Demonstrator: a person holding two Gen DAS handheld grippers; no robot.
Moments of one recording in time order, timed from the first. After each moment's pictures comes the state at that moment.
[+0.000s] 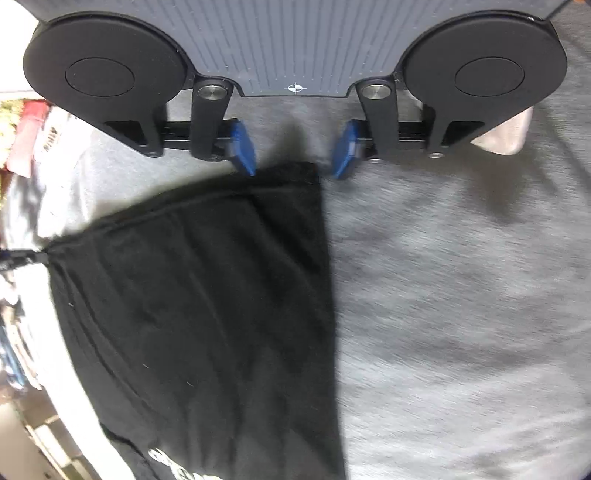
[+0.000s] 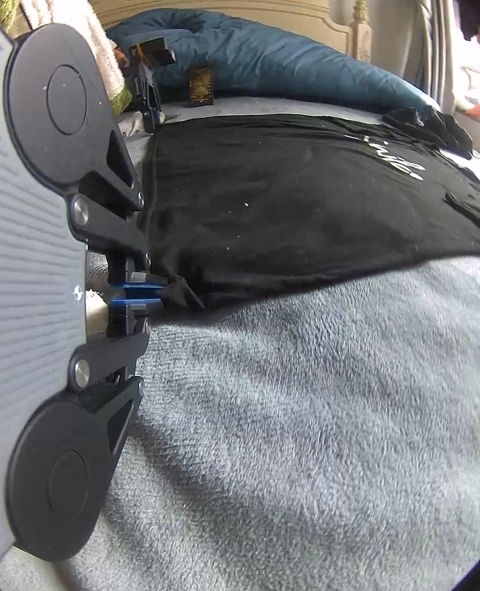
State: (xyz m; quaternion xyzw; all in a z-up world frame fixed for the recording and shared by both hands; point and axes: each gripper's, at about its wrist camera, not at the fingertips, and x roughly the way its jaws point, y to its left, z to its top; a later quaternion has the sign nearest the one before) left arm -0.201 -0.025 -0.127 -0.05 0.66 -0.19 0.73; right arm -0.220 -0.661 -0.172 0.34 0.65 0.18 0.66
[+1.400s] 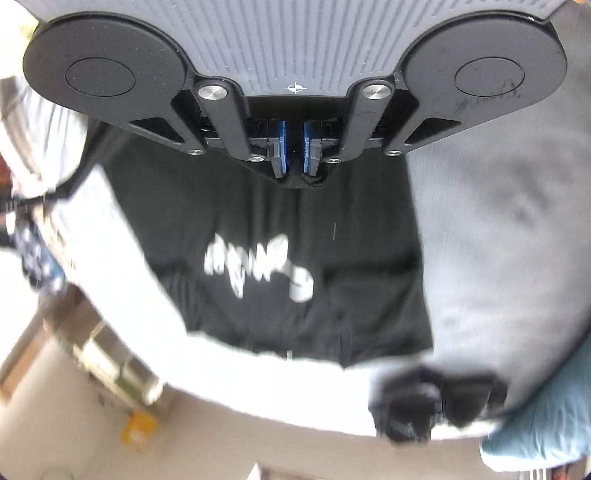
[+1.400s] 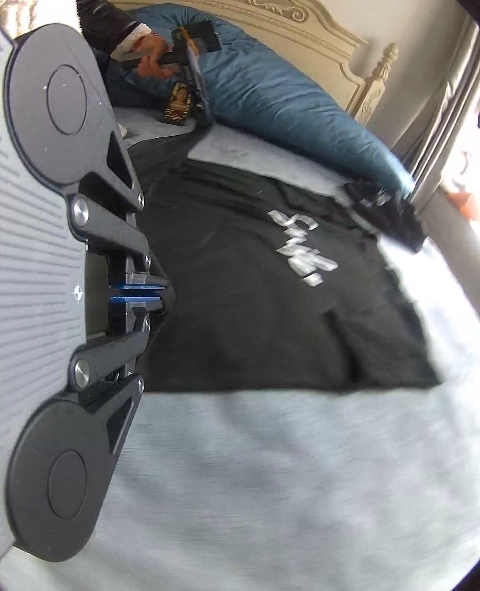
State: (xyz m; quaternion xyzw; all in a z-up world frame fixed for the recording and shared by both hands) left arm -0.055 -0.094 -0.009 -0.07 0.46 -0.23 0.86; right arm -0.131 -0.641 -0.056 0.24 0.53 0.23 0.78
